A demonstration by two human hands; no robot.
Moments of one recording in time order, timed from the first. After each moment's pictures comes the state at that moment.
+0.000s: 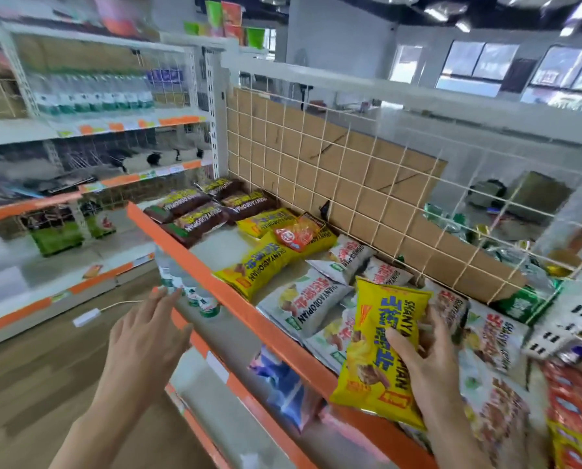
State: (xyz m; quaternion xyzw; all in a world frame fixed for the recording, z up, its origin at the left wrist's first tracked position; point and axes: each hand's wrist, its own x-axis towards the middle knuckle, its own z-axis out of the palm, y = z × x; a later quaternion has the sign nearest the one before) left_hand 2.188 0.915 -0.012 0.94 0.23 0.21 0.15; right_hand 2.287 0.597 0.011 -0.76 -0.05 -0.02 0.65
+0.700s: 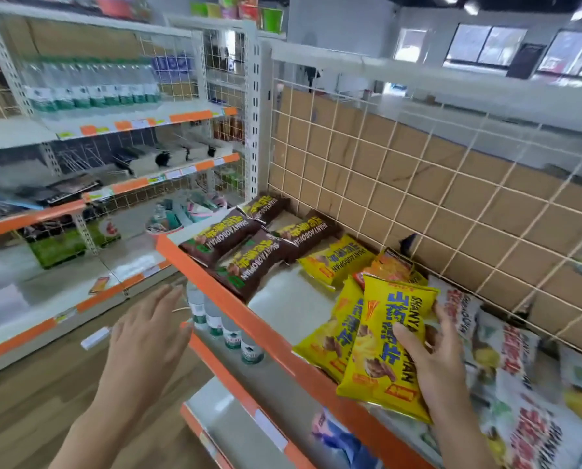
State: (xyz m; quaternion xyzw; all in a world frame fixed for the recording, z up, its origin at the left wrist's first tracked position) left_hand 2.285 1.116 -0.018 0.94 0.22 0.20 0.17; right_hand 2.390 0.797 0.000 -0.75 -0.01 -0.04 0.66
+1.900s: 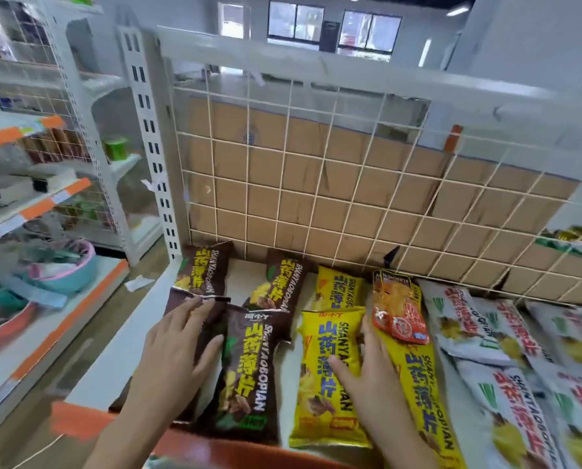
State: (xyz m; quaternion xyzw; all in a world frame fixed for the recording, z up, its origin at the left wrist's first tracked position) left_hand 2.529 1.219 -0.033 0.96 -0.14 0.14 0.22; right_hand 2.453 0.970 -0.012 -0.90 0.16 -0.04 0.40
